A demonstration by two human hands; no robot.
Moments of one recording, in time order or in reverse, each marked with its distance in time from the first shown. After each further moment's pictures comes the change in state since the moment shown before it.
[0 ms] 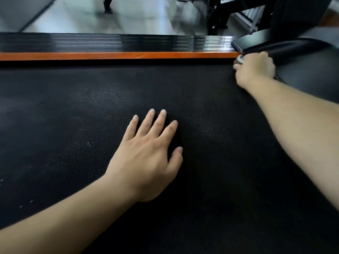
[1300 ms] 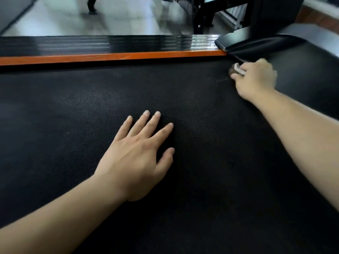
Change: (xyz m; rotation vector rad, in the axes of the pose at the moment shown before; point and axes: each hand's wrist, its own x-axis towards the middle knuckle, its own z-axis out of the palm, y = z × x) left_hand -0.001 0.002 -0.005 -0.006 -0.043 0.082; right_hand -0.033 0.052 -0.016 0.000 0.012 -0.129
